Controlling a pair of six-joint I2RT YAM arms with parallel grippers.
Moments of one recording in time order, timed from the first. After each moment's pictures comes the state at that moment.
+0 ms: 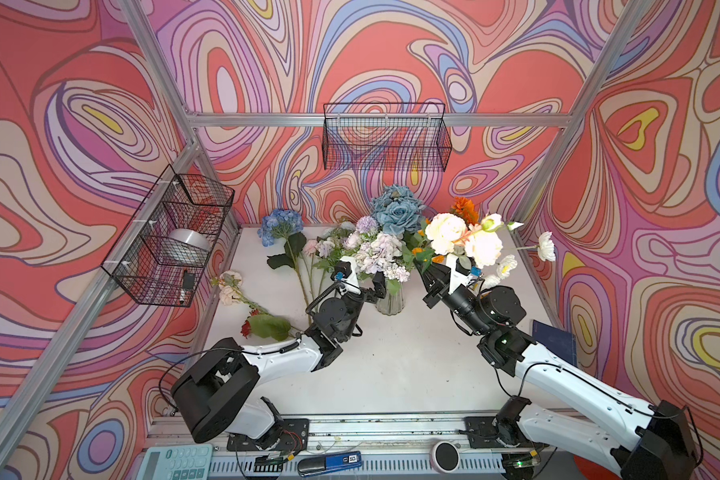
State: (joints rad) left arm -0.81 1.44 0.61 1.06 -0.43 -0.19; right arm 0.66 1.01 0.67 0.59 -0.09 0.03
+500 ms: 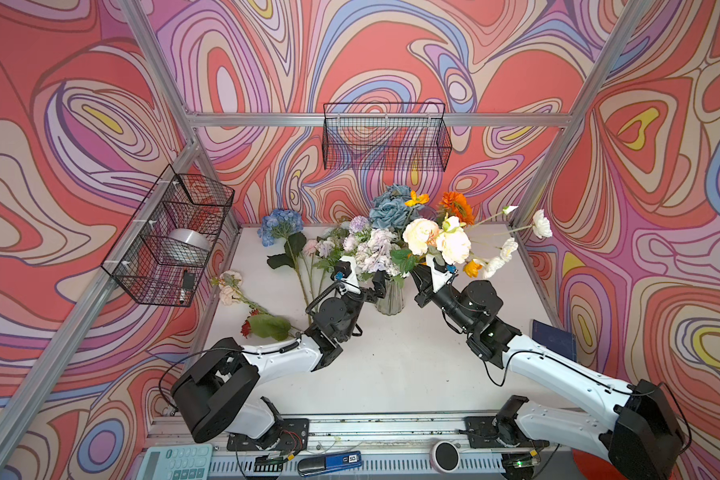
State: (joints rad) left arm -0.81 1.44 0.61 1.06 -0.43 -0.19; right arm 0.66 1.13 0.71 0.47 0.00 -0.06
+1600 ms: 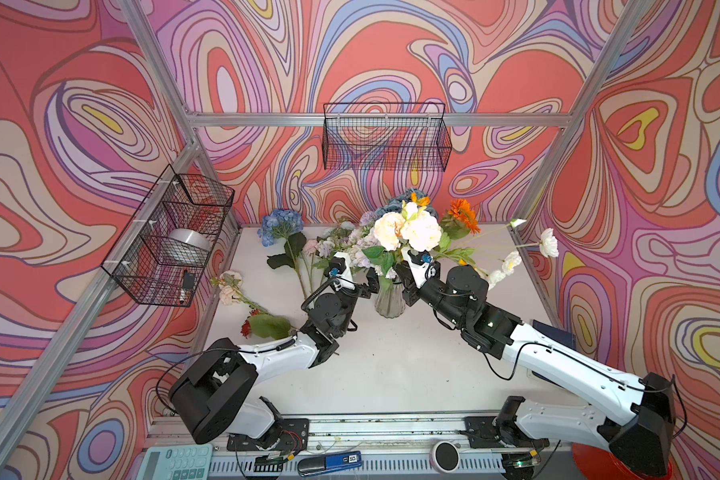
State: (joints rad) left arm -0.74 1.43 0.61 1.04 -0.42 -0.15; right arm 0.82 1.18 0.98 0.11 0.14 -0.14
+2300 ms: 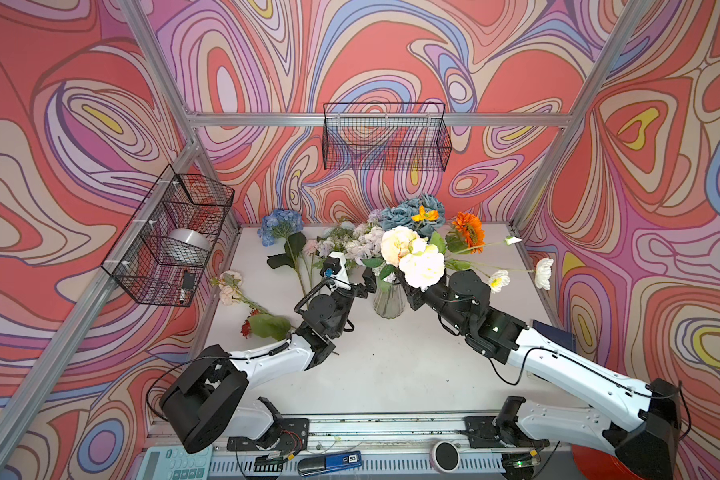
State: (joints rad) left arm -0.74 1.37 0.59 1.04 -0.40 -0.16; right arm 0.82 1.10 0.94 0.05 0.19 -0.10
